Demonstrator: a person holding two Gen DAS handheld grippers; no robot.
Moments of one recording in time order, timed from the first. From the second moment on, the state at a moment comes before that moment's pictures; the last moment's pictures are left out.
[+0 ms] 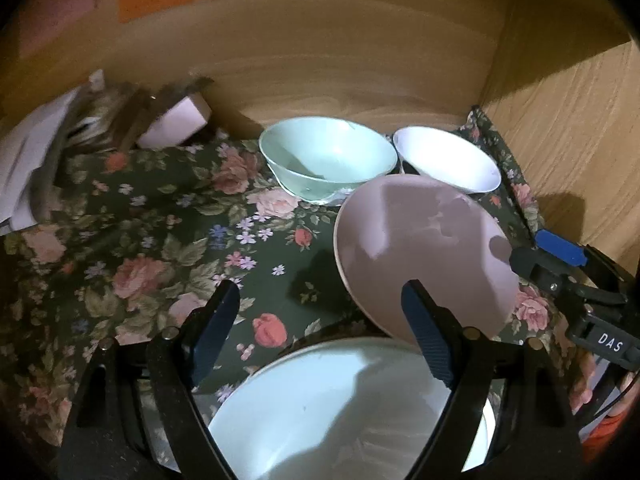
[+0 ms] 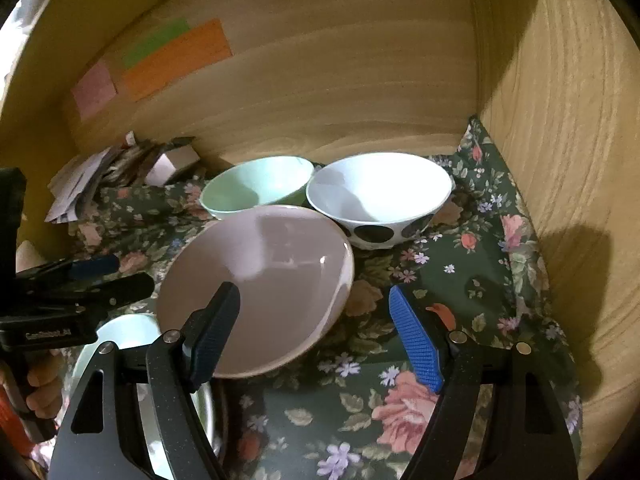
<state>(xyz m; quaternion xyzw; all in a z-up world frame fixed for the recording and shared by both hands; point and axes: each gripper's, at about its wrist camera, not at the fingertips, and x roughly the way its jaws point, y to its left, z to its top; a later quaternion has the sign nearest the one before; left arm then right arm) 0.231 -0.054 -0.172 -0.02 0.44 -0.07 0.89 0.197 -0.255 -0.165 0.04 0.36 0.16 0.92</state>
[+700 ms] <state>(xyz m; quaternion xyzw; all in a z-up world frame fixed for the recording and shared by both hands) 0.267 -0.083 -0.207 -0.01 0.48 -0.12 0.87 0.229 -0.247 -0.204 0.06 0.43 0.18 0.88</state>
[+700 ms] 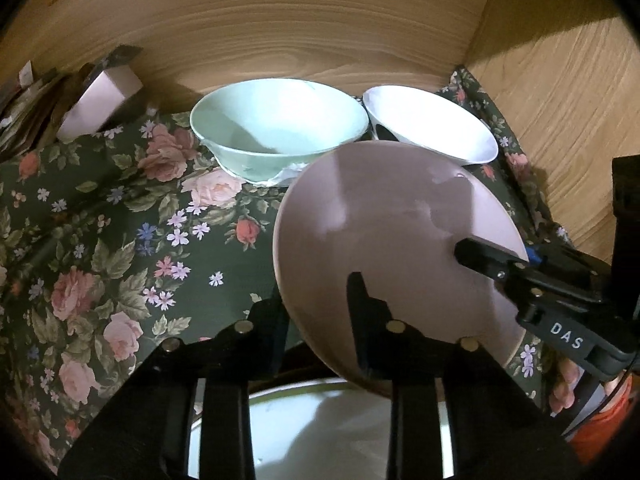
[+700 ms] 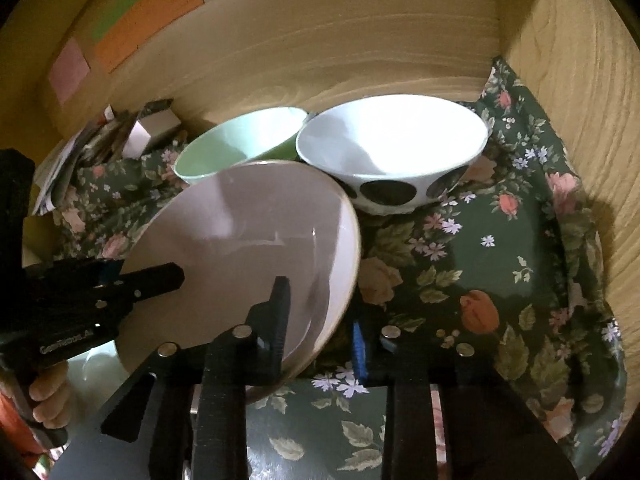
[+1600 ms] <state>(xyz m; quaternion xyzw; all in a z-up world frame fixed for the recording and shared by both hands) 0.205 -0.061 -0.144 -0.02 0.40 -0.11 0.91 0.186 -0.228 -0.143 0.05 0.36 0.19 0.91</state>
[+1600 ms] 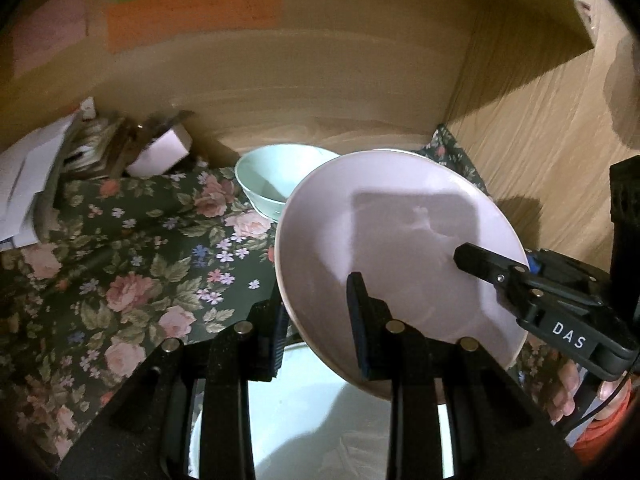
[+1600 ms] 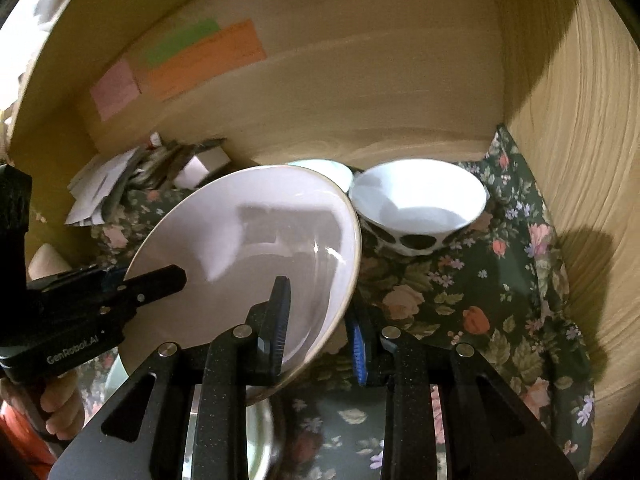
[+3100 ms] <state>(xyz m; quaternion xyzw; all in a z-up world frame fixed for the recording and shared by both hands) 0.039 0.124 -0.140 -0.09 0.37 0.04 0.92 0.102 -0.047 -0.137 -0.01 0.36 0.35 0.87</state>
